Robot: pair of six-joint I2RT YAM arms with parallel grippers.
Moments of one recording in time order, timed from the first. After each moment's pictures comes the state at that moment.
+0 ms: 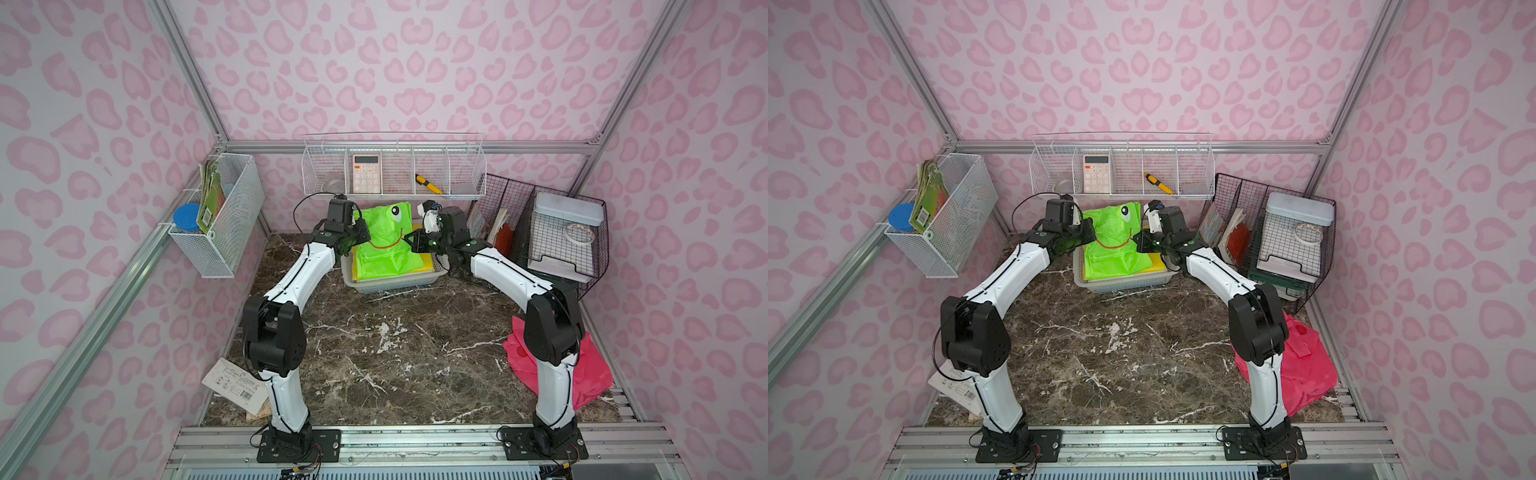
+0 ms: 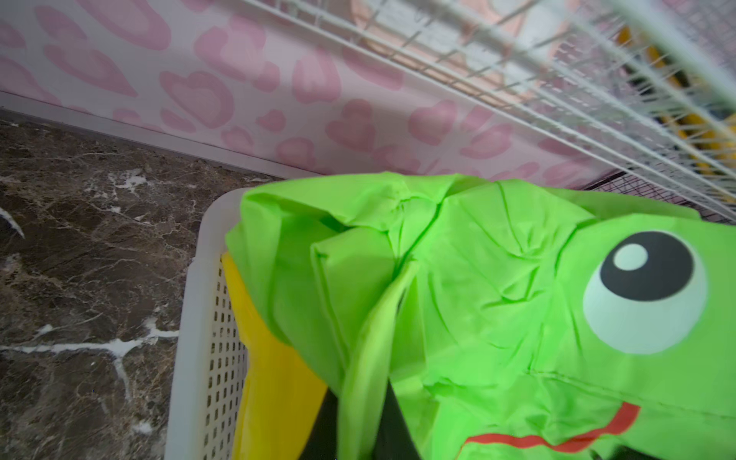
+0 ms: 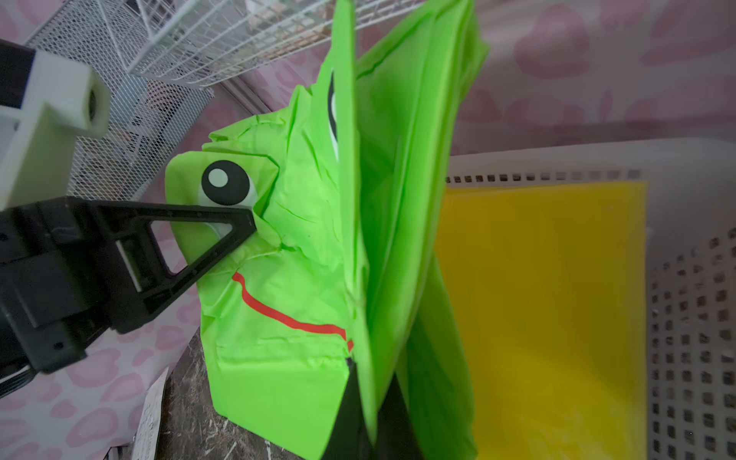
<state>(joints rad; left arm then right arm) -0.23 1.92 1.72 -0.42 0.04 -0.49 0.53 2.07 1.77 -0.16 -0.36 0.43</state>
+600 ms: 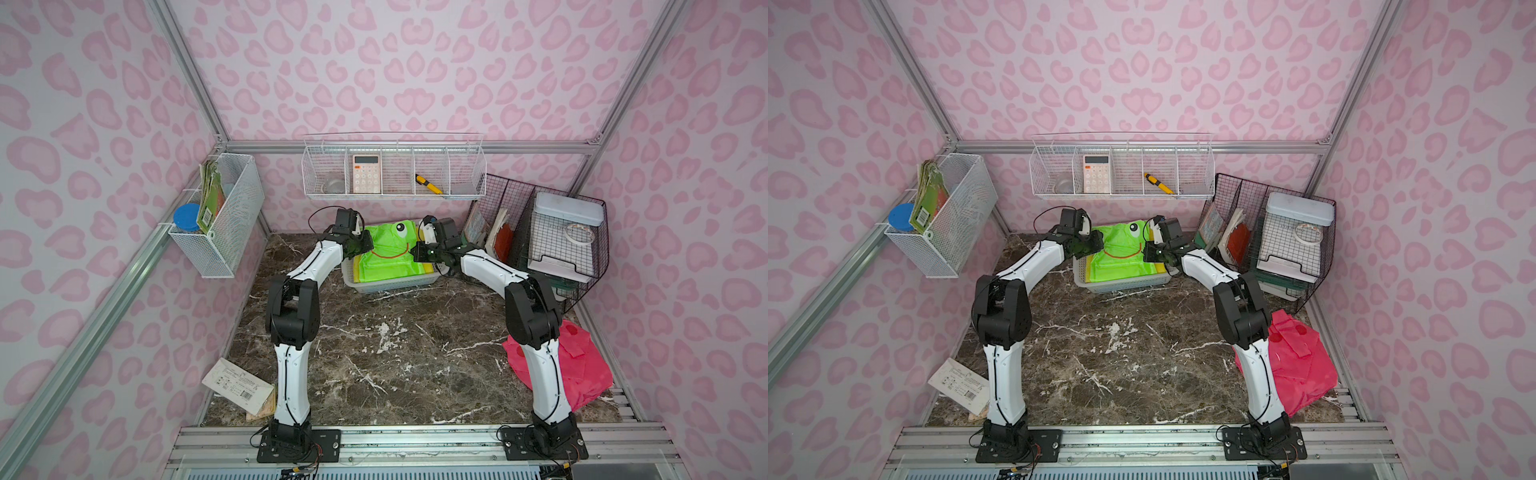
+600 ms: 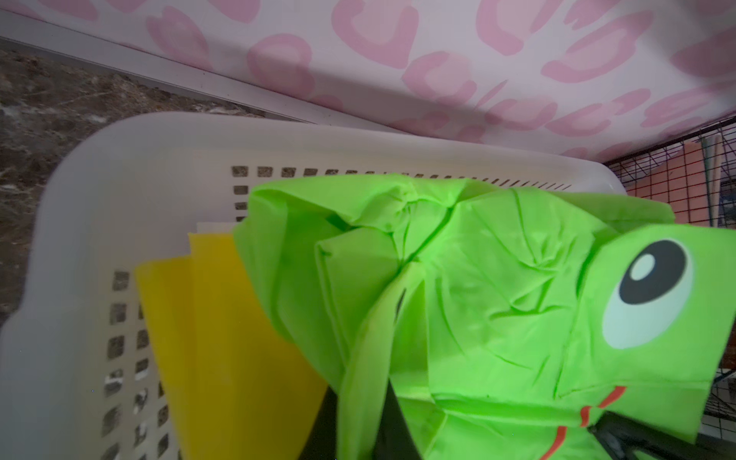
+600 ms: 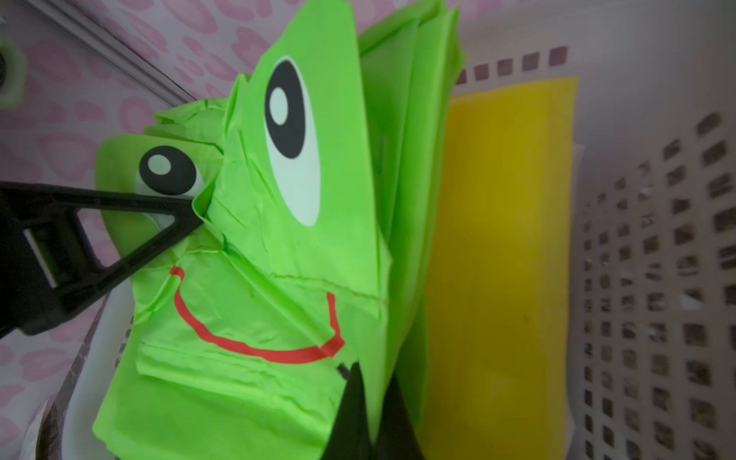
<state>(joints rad) -0.20 2.20 1.85 -0.41 0.16 -0.46 0.48 2.26 1.84 -0.21 -0.28 0.39</state>
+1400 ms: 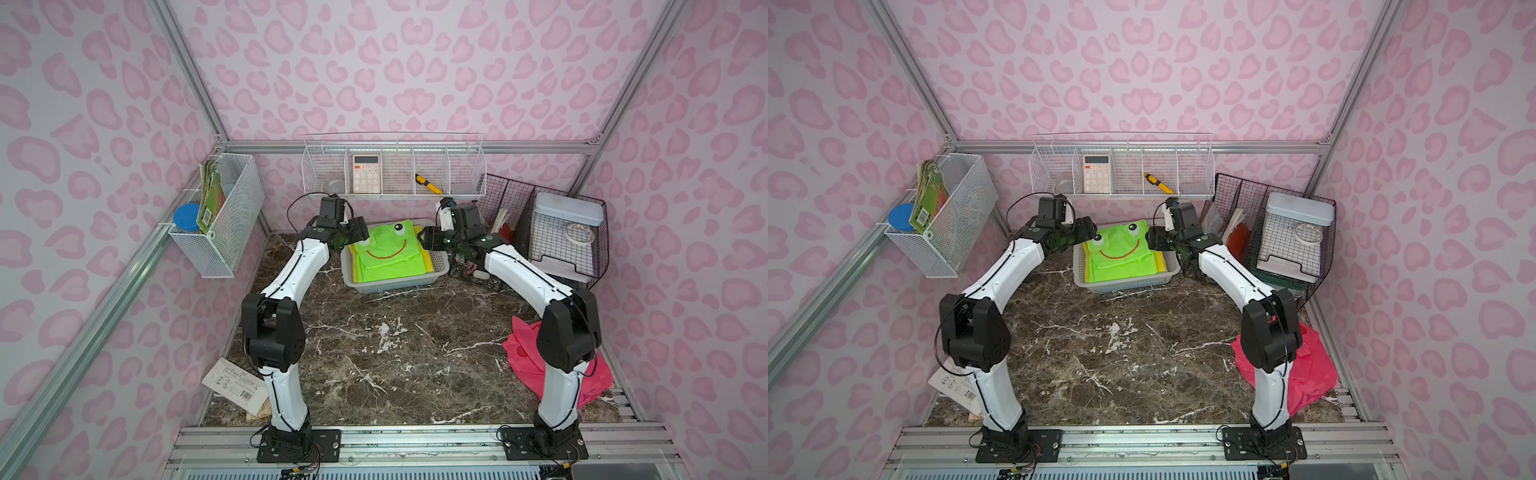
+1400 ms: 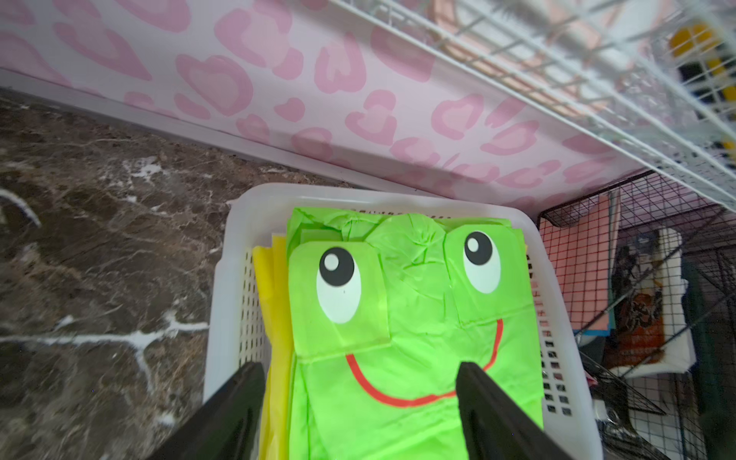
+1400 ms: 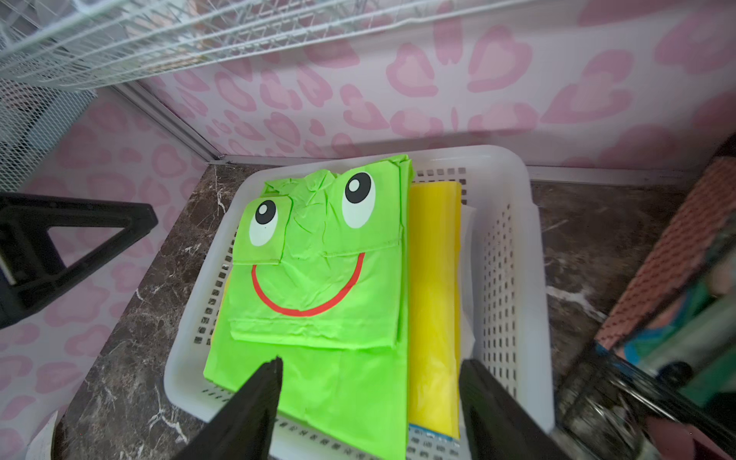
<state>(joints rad) -0.19 1.86 1.71 -0.51 0.08 -0.48 0.48 1.88 1.67 -0.34 -0.14 0.34</state>
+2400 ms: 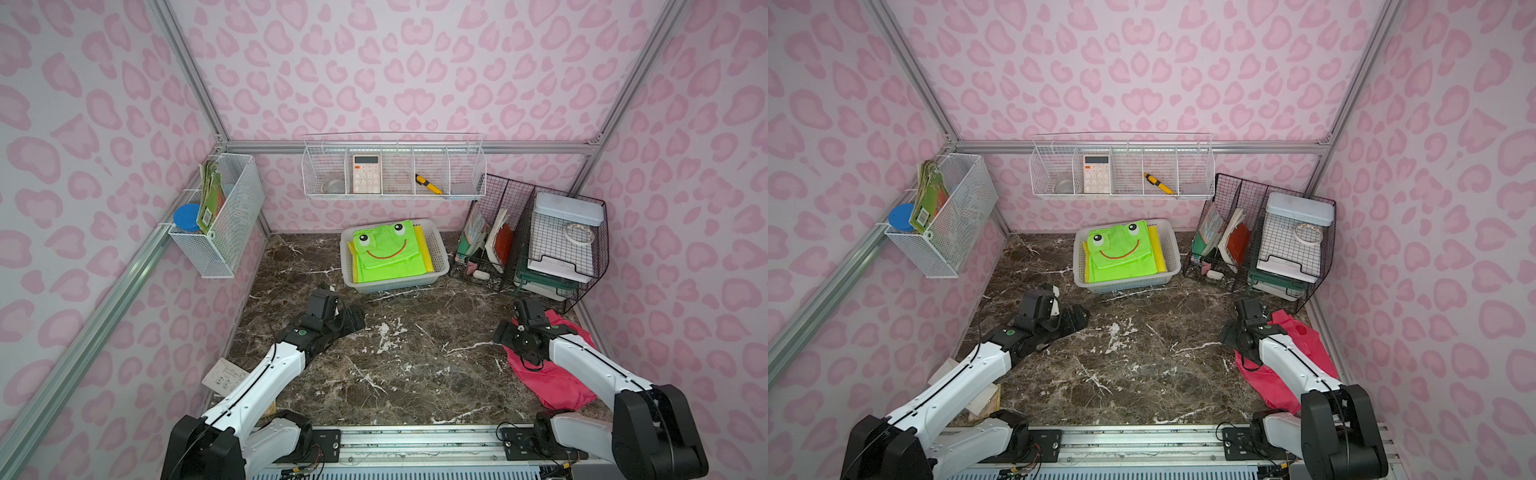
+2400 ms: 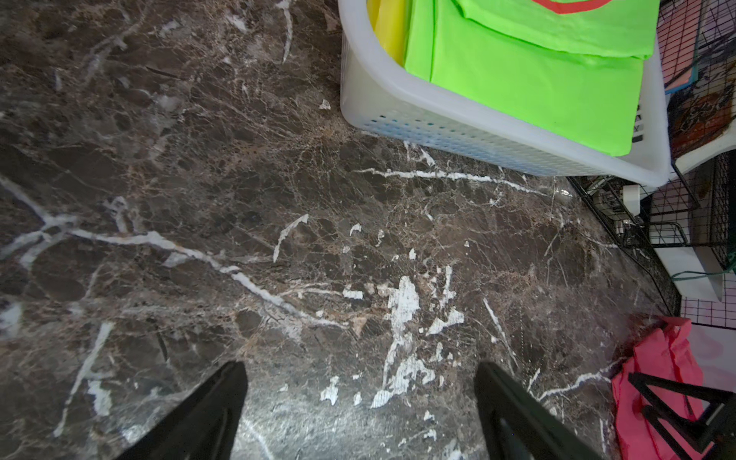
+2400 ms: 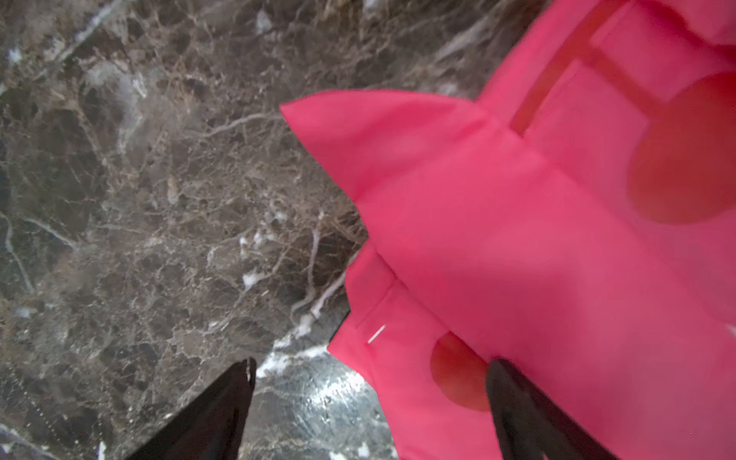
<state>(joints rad) -0.34 1.09 0.67 -0.40 0.06 -0.69 0.20 1.23 0.56 -0.49 0.06 0.69</state>
